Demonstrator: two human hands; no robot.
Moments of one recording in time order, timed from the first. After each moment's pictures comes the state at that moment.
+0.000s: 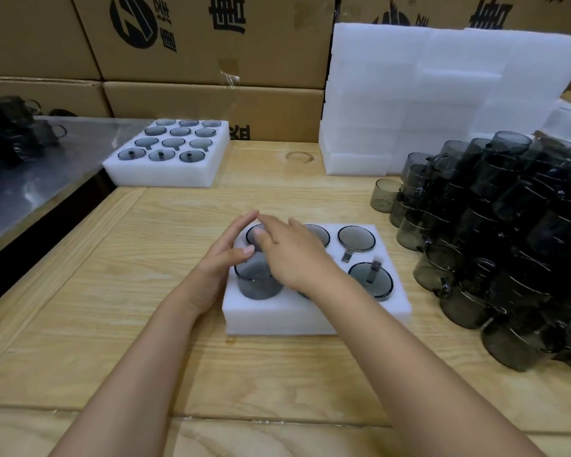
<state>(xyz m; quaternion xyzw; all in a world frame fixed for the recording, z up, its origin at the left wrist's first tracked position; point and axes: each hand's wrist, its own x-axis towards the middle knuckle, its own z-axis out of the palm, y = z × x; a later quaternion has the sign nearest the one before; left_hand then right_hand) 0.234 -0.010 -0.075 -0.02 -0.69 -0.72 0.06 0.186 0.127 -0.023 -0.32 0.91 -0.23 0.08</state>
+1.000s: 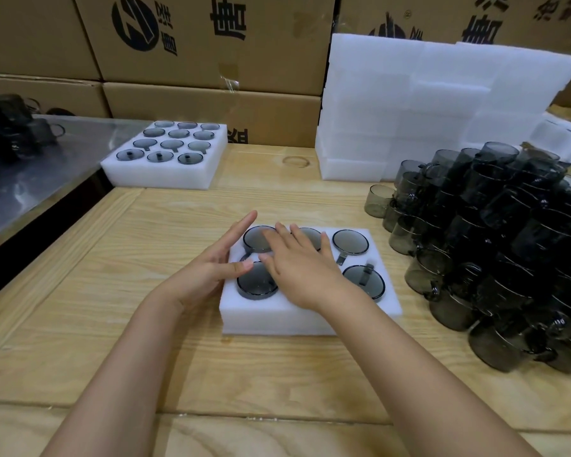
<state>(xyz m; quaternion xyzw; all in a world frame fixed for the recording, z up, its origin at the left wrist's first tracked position) 0.238 -0.023 -0.072 -0.05 -0.73 -0.69 -0.02 0.177 0.143 -0.051 -0.36 0.93 -0.08 0.06</state>
